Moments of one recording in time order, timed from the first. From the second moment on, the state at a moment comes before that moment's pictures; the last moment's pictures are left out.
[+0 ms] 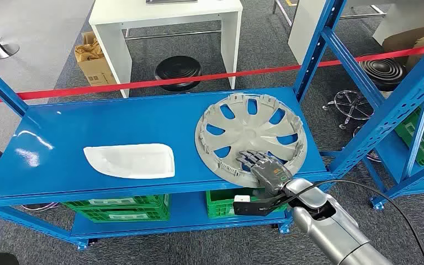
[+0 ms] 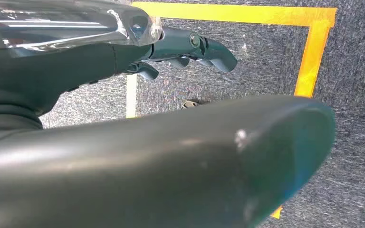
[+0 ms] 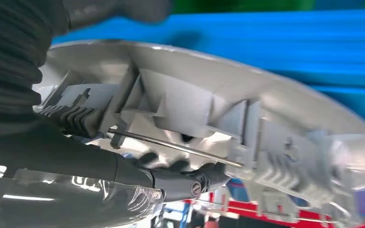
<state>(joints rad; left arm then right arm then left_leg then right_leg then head) -0.06 -0.12 1.02 -0.20 -0.78 -0.06 -0.32 -0.48 -0.33 0.75 -1.20 1.02 -0.04 -0.15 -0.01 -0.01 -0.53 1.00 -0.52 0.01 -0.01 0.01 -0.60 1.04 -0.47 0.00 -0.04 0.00</state>
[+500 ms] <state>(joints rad) -0.06 -0.12 1.04 -0.20 -0.79 -0.07 -0.38 -0.41 -0.34 0.69 -1.27 1.20 -0.15 -0.09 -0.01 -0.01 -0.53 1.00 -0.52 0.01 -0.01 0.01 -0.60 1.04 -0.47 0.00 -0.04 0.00</state>
